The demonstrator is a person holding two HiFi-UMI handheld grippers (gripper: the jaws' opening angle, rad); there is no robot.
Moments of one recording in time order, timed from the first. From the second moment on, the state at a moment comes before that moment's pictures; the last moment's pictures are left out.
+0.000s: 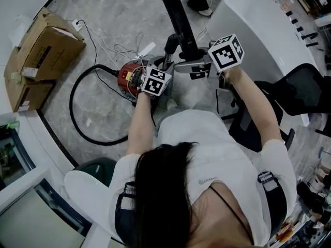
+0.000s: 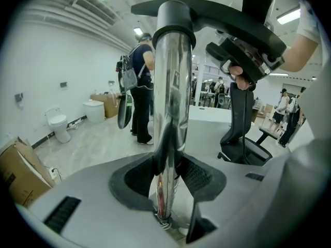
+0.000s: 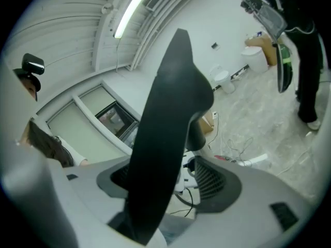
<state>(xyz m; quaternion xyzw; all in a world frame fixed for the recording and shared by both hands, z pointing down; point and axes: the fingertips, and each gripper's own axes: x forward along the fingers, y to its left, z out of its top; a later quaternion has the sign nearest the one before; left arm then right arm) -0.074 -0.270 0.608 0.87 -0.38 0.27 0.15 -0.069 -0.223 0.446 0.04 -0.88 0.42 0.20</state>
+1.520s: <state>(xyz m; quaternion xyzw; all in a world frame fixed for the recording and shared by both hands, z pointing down) -0.123 -0.245 0.545 0.85 -0.45 0.09 0.25 0.003 -0.261 0.402 0.22 -0.92 0.31 -0.01</state>
